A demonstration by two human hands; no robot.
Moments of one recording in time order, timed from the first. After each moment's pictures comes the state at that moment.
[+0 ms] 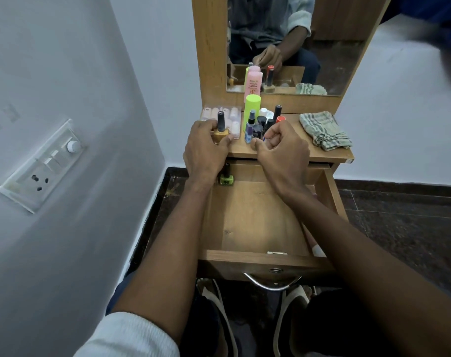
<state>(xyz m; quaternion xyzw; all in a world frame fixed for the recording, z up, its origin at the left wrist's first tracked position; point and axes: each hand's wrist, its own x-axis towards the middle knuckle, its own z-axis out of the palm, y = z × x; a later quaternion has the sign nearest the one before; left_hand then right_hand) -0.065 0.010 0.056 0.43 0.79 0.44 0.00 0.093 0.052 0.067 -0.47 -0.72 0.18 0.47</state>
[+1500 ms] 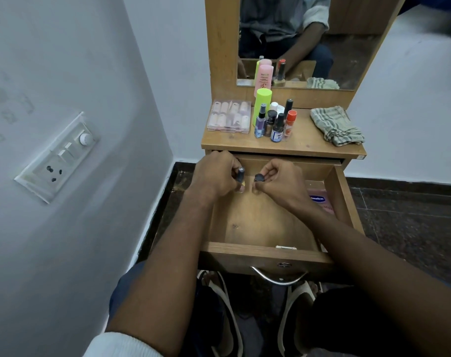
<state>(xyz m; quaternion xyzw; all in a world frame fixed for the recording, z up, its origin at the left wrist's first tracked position) -0.059 -0.030 0.045 0.59 0.79 0.16 0.11 0.112 0.044 0.008 -0.46 -0.79 0.32 0.26</state>
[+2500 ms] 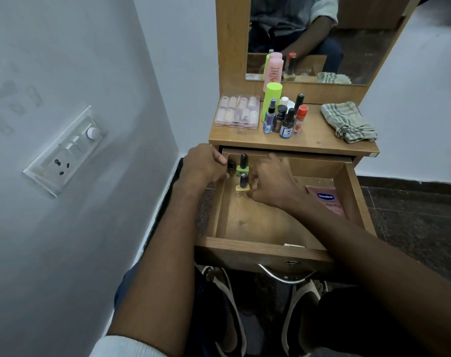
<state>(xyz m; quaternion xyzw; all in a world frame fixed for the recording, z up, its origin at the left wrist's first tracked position) -0.092 -0.044 0.046 0.40 0.84 0.29 0.21 0.078 0.037 0.016 -0.36 -0.93 0.05 0.06</state>
